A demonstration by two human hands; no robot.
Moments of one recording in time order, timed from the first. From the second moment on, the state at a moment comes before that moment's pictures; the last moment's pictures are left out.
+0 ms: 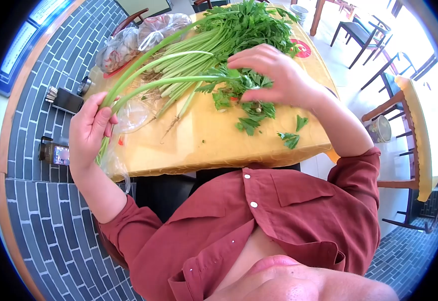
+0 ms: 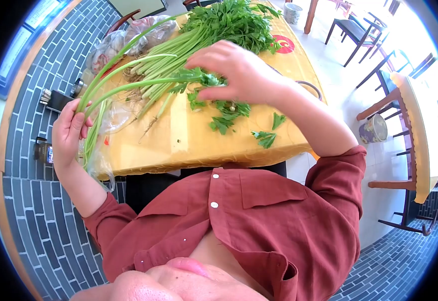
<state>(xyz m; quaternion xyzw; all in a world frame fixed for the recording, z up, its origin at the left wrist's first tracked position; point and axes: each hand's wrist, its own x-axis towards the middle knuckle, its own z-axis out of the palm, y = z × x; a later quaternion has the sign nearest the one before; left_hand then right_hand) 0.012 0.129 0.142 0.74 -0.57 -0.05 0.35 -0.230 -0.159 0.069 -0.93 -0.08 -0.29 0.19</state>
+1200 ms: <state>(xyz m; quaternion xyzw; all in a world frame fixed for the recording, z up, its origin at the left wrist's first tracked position) -0.010 0.119 0.143 0.76 -0.60 0.00 0.26 -0.198 -0.172 0.041 -0.93 0.02 -0.36 -0.01</state>
